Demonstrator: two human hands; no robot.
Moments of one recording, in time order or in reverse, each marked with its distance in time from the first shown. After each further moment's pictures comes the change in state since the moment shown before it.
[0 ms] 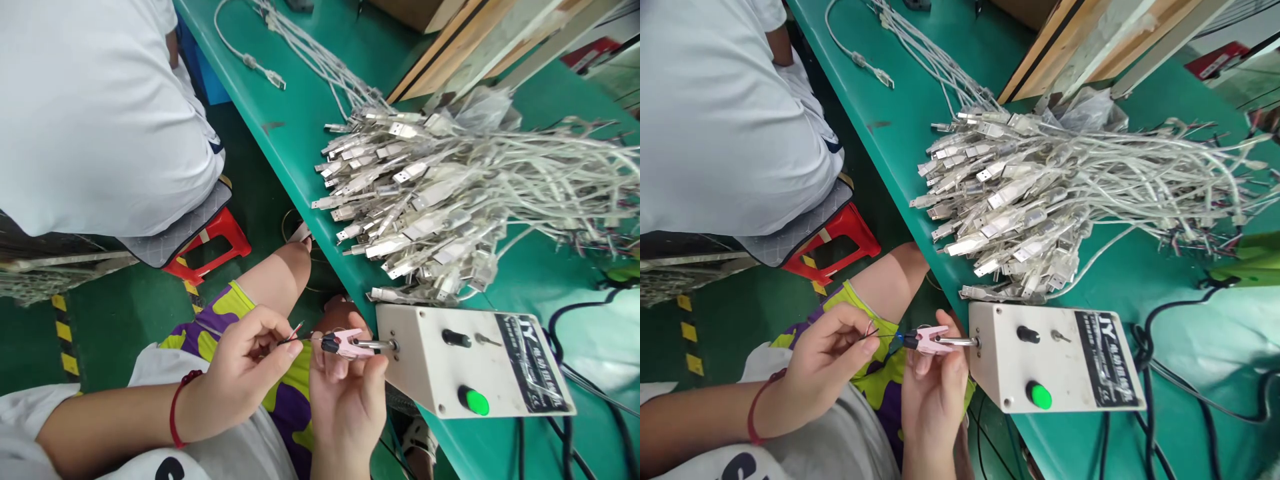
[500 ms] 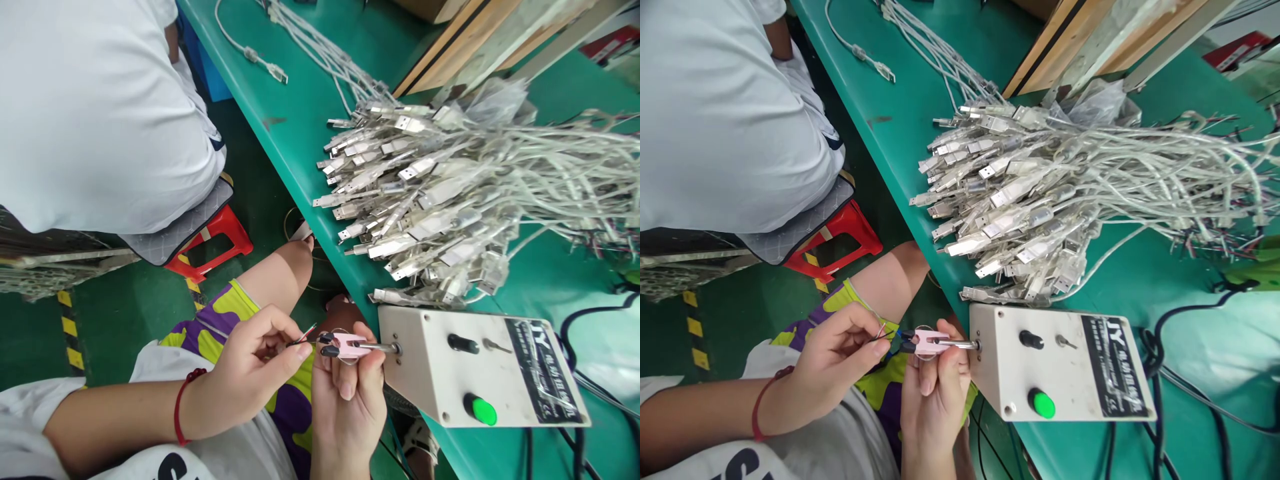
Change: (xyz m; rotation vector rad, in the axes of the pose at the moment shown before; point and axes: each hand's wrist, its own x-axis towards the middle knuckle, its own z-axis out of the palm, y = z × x) left_hand 0.000 -0.006 0.004 -0.074 -0.075 -0.091; right_hand 0.004 -0.001 -0.003 0.034 0.039 -0.014
